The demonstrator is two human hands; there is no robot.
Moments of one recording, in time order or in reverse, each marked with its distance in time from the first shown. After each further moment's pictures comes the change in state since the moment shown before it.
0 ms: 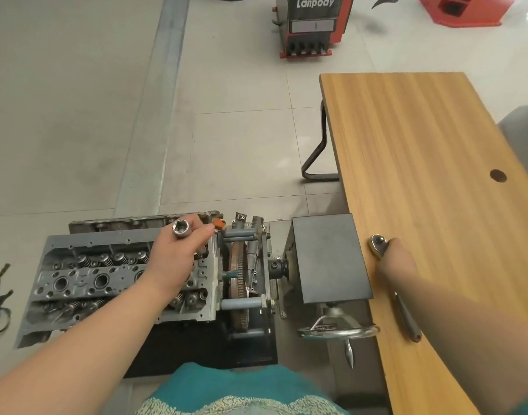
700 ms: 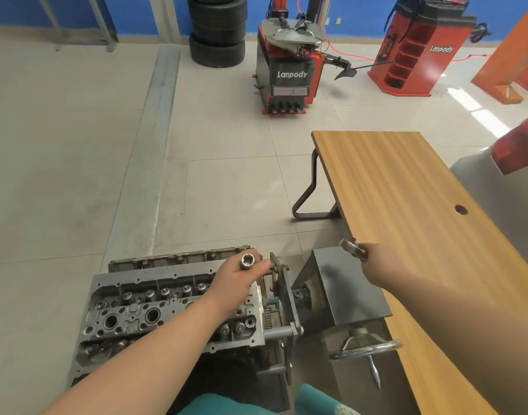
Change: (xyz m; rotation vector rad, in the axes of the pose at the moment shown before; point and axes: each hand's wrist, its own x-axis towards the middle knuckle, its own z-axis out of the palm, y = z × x) left_hand 0.005 -0.007 -0.036 0.020 -0.355 0.020; right_hand -0.111 -0.132 -0.051 -0.157 0.039 -0.243
